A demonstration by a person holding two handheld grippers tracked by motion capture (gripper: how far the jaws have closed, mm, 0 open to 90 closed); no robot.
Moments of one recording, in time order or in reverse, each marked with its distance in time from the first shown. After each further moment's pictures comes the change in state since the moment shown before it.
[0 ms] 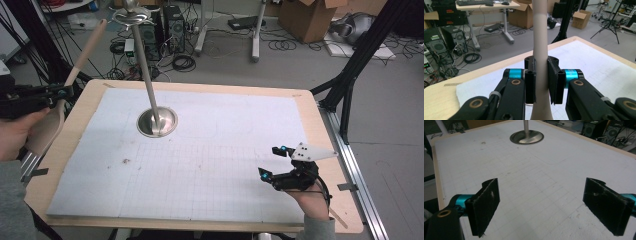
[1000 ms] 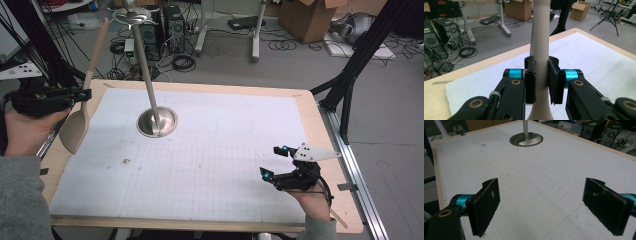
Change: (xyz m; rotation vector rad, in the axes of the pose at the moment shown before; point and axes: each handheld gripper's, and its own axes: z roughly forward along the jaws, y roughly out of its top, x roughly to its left) left arm -0.001 -0.009 0.040 0.061 -0.020 -0.001; right arm 0.000 0.000 -0.005 -0.014 -0.003 0.002
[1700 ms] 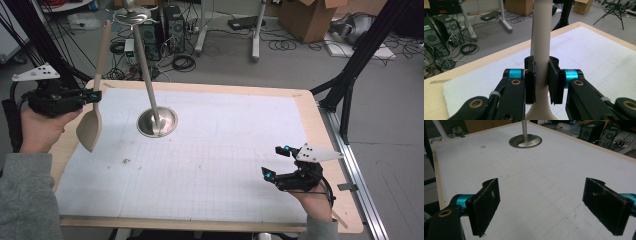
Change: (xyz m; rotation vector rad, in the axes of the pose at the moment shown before) left arm -0.004 -0.004 0.024 0.037 0.019 0.020; right arm 0.000 0.000 -0.005 -0.011 -0.005 0.010
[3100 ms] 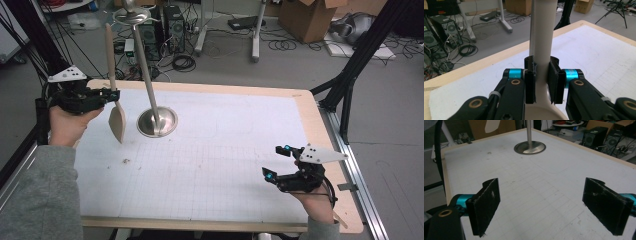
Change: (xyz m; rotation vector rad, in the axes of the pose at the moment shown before) left arm -0.003 -0.007 0.046 -0.004 0.006 0.009; right arm 0.004 0.004 -0.006 -0.040 0.024 0.005
